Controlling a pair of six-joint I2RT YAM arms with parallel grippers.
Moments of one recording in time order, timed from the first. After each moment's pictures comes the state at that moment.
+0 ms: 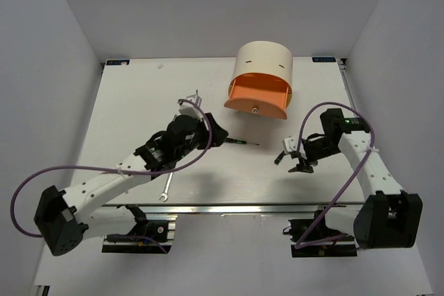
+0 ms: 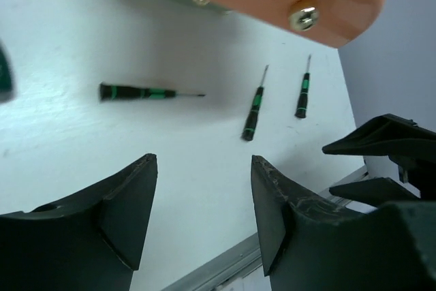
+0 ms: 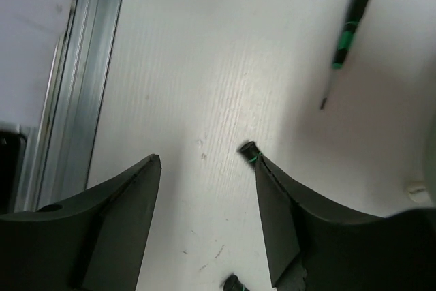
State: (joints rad) left arm -0.84 1.16 0.88 -0.12 -0.18 -0.74; right arm 0.07 1.17 0.96 -1.29 -0.92 -1.77
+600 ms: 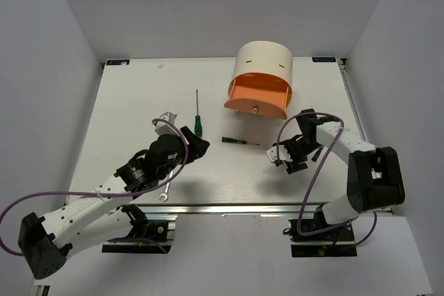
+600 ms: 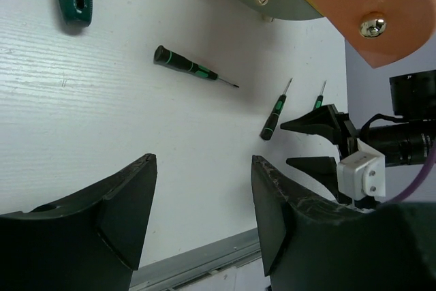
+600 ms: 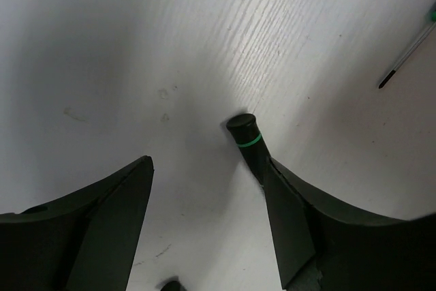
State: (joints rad) left arm -0.84 0.85 0.65 -0.25 -0.32 -0.97; right arm 0.22 1.47 0.86 -0.94 -0.57 -1.88
